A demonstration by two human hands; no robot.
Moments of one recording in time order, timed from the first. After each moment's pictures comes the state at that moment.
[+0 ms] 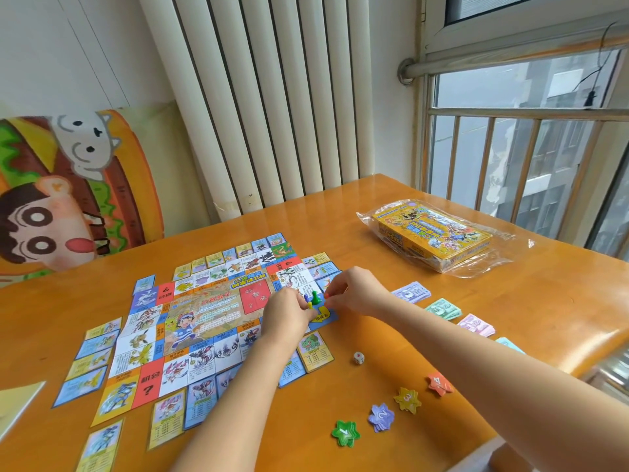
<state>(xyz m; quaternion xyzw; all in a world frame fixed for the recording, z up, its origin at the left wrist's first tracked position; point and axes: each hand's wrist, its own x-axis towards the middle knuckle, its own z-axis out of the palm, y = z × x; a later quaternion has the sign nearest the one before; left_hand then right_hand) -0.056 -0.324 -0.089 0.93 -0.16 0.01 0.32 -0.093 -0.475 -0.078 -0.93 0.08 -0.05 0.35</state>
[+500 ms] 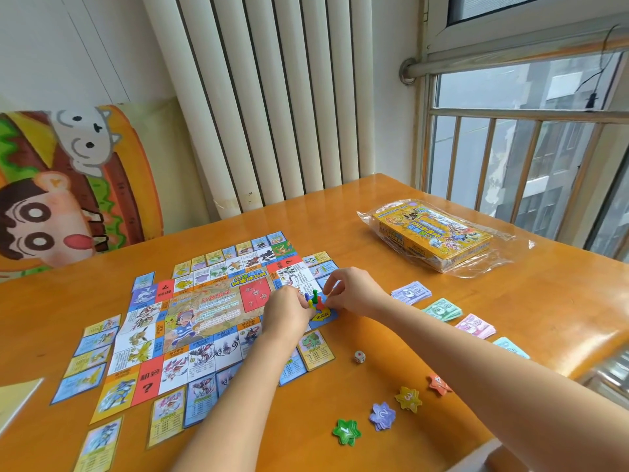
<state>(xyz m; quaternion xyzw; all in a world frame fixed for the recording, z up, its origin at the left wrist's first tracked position) -0.055 -0.323 -0.085 0.94 -0.16 0.00 0.29 -0.089 -0.468 -0.078 -0.92 0.10 -0.04 0.37</state>
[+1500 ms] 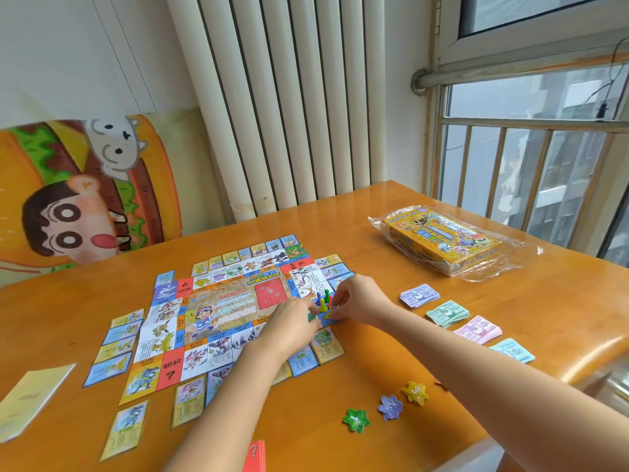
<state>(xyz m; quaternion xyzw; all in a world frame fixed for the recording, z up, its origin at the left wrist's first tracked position) -0.083 -0.291 -0.064 0.95 -0.26 -0.06 0.18 -0.100 -0.450 -0.079 -0.94 0.08 -0.05 0.31</state>
